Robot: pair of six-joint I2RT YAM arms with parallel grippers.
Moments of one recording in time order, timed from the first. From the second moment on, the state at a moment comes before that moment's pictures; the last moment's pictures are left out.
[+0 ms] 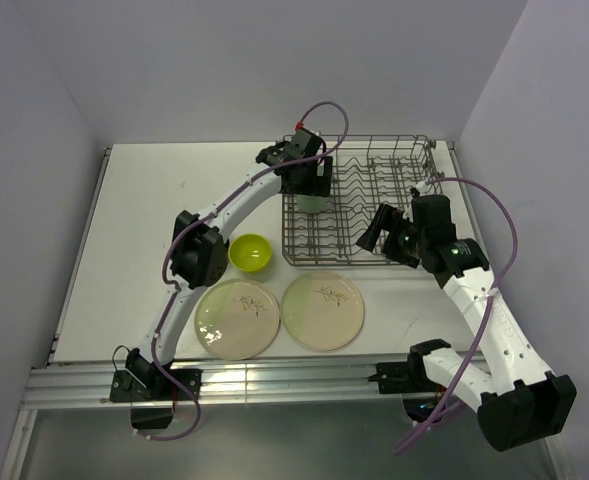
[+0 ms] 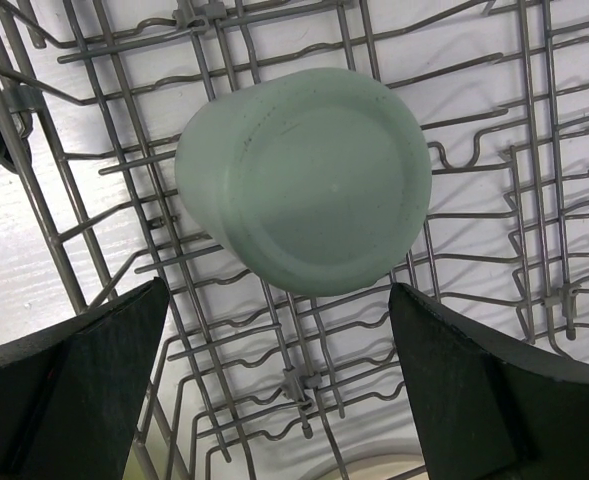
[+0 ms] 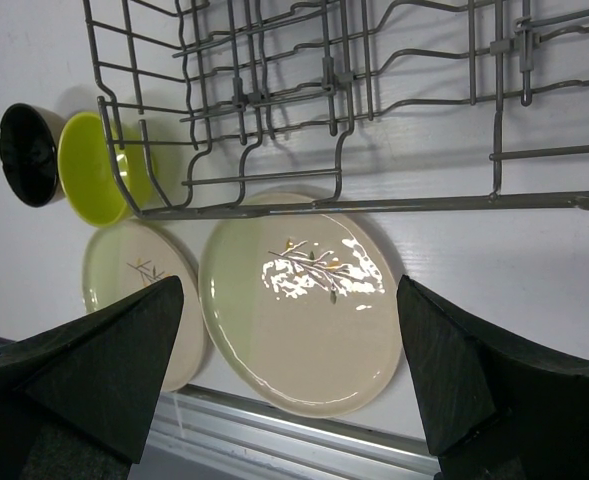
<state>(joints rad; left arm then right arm) -0.68 2.42 2.39 -0.84 -0.11 -0.46 0.21 0.96 0.92 -0.73 -0.15 0.58</state>
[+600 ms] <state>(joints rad) -0.71 1.93 1.92 -0.76 -0.19 -0.48 0.37 0.96 0.92 -0.73 -0.08 0.61</state>
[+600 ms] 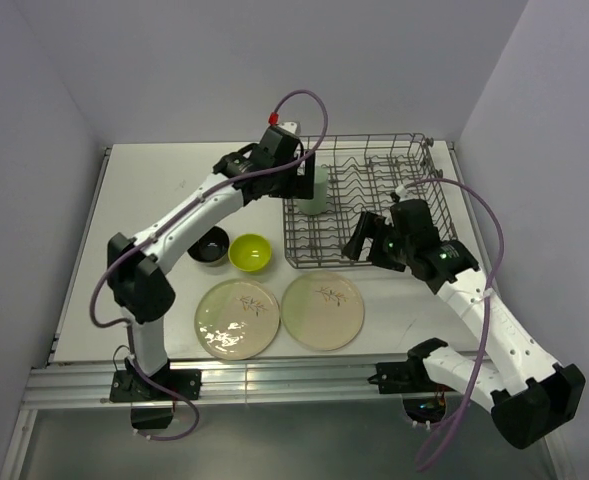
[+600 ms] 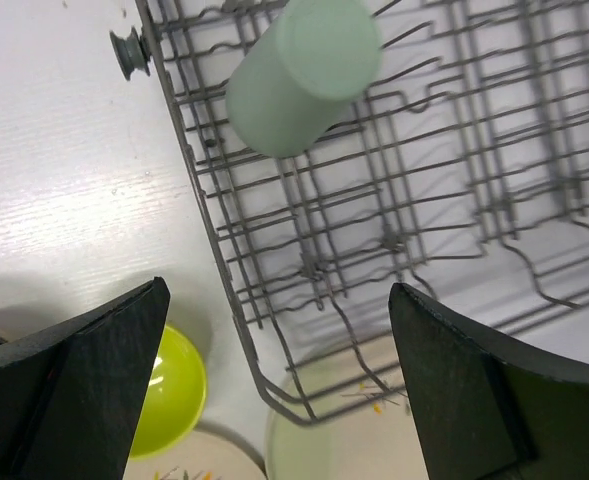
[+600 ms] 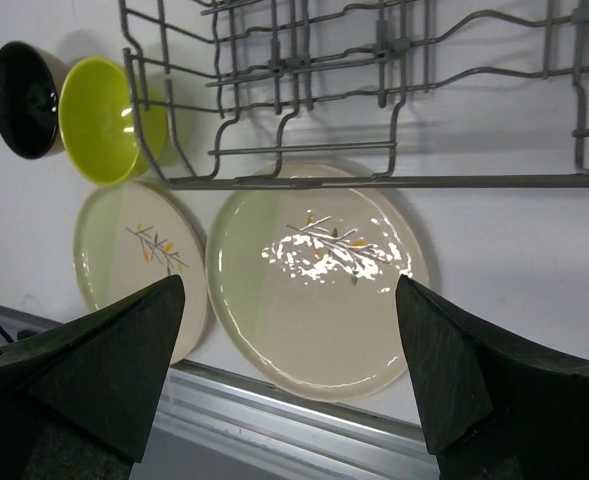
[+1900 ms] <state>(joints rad) -0.39 1.13 1.20 -0.79 -0.27 -0.60 1.01 1.84 1.49 -0.58 0.18 1.06</state>
